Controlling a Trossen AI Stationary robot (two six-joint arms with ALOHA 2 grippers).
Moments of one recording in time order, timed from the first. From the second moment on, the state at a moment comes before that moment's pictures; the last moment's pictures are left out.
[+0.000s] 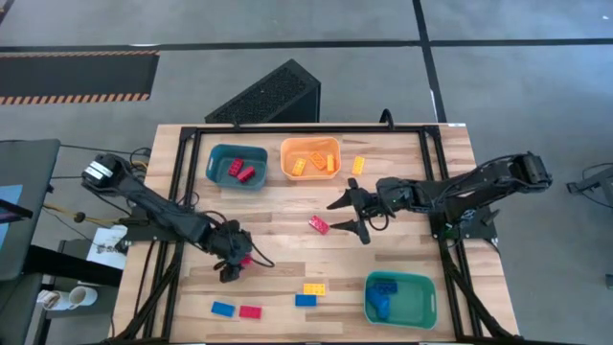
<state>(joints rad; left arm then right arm) -0.48 1.35 0.59 -0.43 -0.04 -0.62 0.06 1.26 0.61 0.40 -0.08 0.11</state>
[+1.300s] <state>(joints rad) 0.35 0.96 0.62 -0.26 -0.36 -0.04 0.03 1.26 0.61 0.34 -0.05 0.11</state>
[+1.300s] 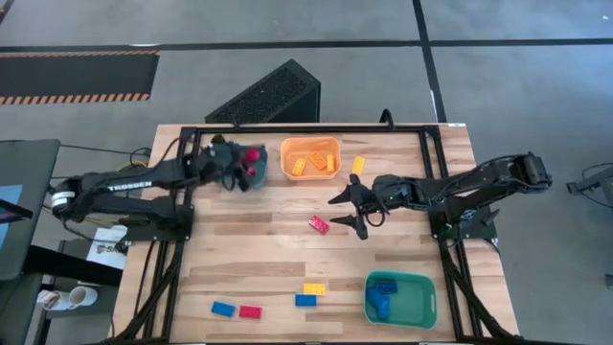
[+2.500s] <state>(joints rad) 0.48 1.04 0.57 0.16 -0.08 -0.13 -0.22 1.26 0.61 -0.08 0.47 0.66</state>
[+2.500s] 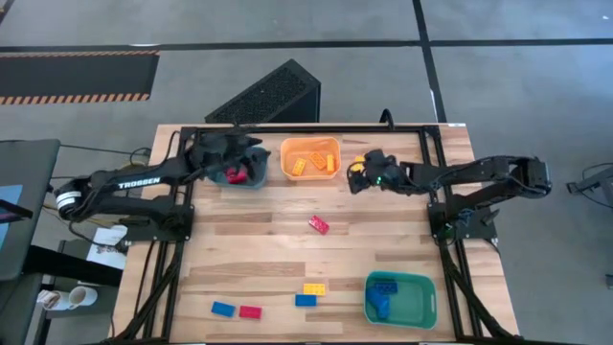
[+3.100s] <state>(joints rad) 0.19 0.97 0.25 0.72 -0.21 -0.19 -0.38 1.46 0.61 0.02 0.44 0.74</state>
